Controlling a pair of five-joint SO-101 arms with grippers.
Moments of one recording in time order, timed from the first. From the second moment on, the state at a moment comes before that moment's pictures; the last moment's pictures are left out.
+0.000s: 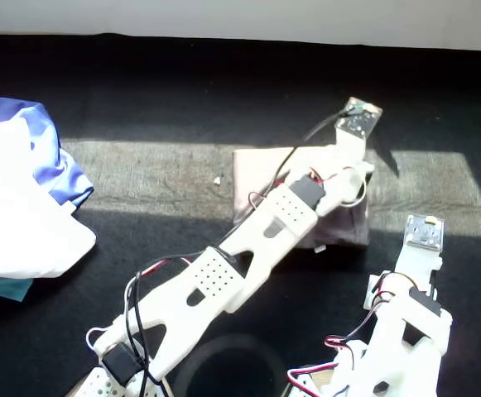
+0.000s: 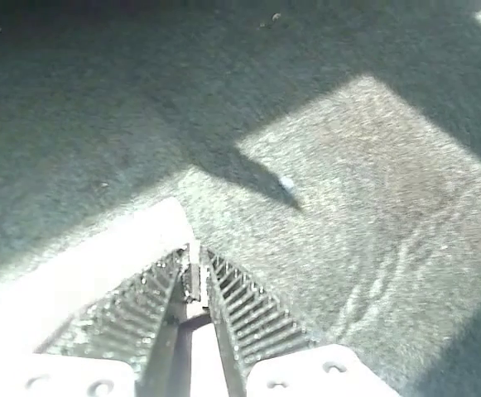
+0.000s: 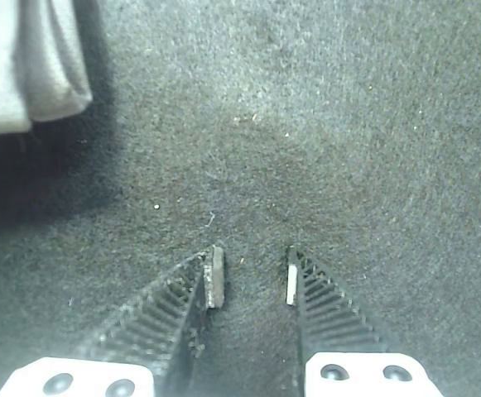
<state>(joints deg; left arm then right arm) 39.4 85.7 -90.0 41.6 13.5 30.5 -37.5 80.5 34.4 22.5</state>
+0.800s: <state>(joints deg) 28.0 66.1 -93.0 97.0 13.4 36.3 -36.9 58.0 54.0 16.4</state>
